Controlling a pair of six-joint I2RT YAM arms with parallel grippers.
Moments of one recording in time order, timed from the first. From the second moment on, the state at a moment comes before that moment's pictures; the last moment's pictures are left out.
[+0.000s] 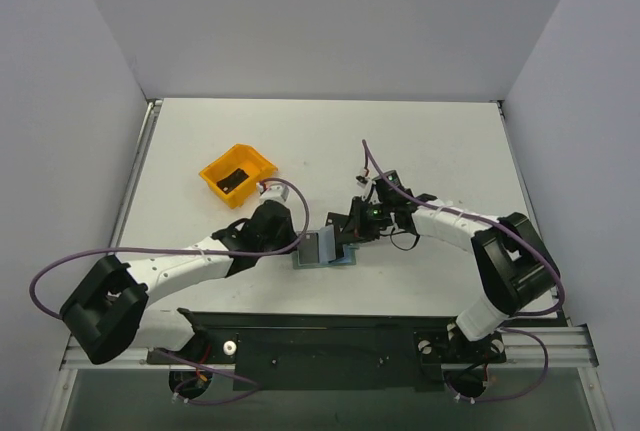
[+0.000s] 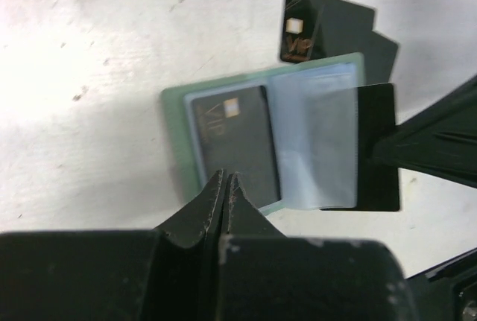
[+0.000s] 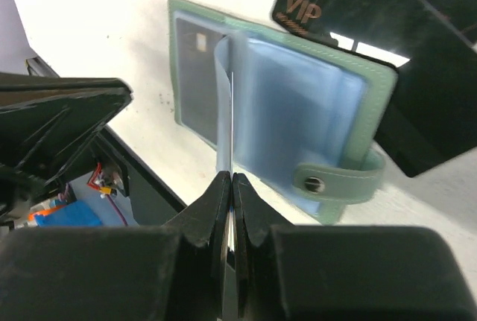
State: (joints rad) left arm -0.80 1.32 0.66 -0.07 -0.18 -0.75; right arm 0.51 1.59 0.78 -0.13 -0.53 0.63
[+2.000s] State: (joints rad) left arm -0.76 1.42 0.58 -0.02 -0.19 -0.76; right arm 0.52 1.69 0.73 0.08 -0.59 0.74
